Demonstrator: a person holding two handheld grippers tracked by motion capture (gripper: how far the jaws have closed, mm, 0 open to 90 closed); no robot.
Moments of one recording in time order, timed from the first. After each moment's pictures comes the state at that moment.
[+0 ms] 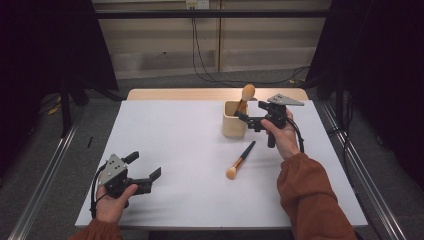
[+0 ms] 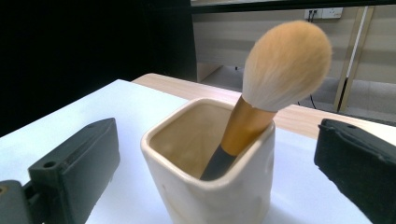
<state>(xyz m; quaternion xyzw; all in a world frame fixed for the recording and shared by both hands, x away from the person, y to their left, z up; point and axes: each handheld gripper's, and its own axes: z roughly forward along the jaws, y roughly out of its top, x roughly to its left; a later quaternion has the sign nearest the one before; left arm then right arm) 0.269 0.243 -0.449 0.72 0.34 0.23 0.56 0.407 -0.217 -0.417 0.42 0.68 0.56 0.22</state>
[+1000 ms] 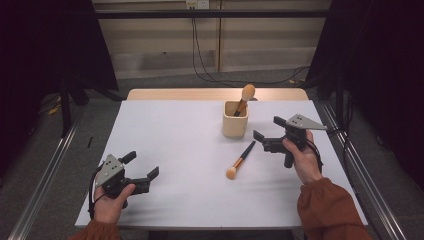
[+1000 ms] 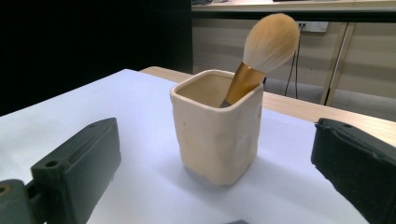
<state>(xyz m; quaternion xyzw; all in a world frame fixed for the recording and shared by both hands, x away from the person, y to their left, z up) 0.268 0.247 -0.448 0.71 0.35 0.24 0.56 0.329 -0.245 -0.417 0.40 0.68 0.56 0.25</state>
